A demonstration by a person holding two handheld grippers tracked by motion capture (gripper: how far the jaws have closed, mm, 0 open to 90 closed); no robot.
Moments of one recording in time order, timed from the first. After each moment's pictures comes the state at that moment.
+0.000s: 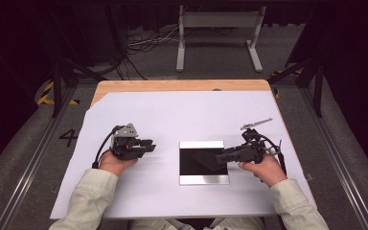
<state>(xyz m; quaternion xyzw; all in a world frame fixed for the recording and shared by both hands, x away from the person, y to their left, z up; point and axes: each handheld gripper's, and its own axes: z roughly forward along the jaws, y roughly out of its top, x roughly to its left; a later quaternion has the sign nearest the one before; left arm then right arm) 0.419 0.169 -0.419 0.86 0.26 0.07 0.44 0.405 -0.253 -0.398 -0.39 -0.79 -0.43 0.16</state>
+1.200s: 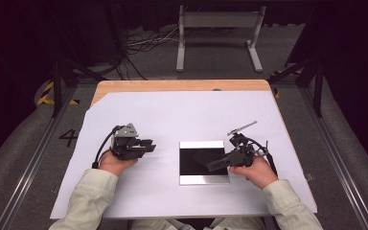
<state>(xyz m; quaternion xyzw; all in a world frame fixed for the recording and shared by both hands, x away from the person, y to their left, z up) 0.418 0.168 -0.419 0.86 0.27 0.07 0.44 0.405 -0.225 -0.412 -0.38 -0.81 -0.39 0.20</state>
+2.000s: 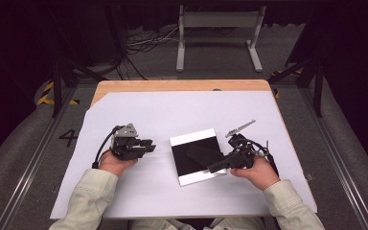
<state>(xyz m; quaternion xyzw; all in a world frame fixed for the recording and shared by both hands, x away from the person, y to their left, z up) 0.418 0.169 -0.419 0.86 0.27 0.07 0.44 0.394 -0.218 -0.395 -0.34 -0.84 -0.37 0.18</state>
